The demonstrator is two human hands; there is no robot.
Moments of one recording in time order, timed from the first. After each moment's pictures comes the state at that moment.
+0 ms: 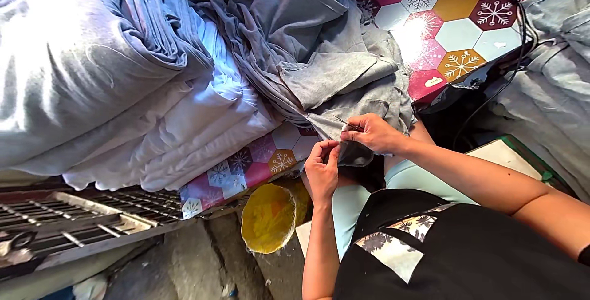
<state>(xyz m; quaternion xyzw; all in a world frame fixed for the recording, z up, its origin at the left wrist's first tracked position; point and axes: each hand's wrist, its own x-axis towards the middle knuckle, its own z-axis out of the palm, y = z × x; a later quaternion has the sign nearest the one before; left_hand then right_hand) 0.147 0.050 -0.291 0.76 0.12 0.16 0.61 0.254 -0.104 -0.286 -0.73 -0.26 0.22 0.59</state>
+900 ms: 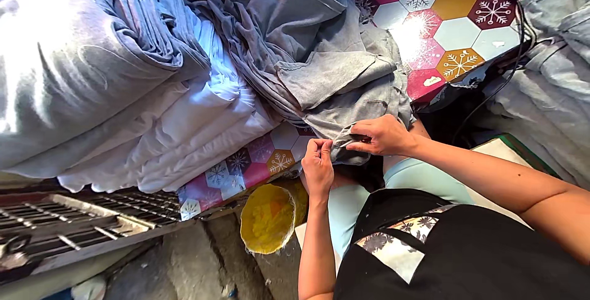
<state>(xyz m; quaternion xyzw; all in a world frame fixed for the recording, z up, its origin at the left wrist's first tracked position) 0.156 0.056 -0.290 0.83 0.16 0.15 0.51 0.256 -0.126 -0.314 -0.80 -0.45 -0.06 0.38</state>
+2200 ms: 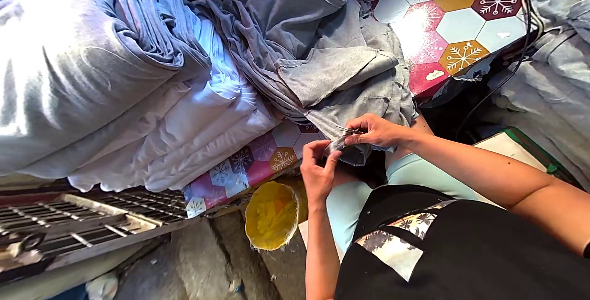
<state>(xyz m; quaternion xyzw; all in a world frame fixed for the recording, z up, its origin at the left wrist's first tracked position) 0.135 0.072 -0.301 0.81 0.09 0.16 0.56 0.266 -0.111 -0.314 -0.58 -0.34 0.31 0.67</state>
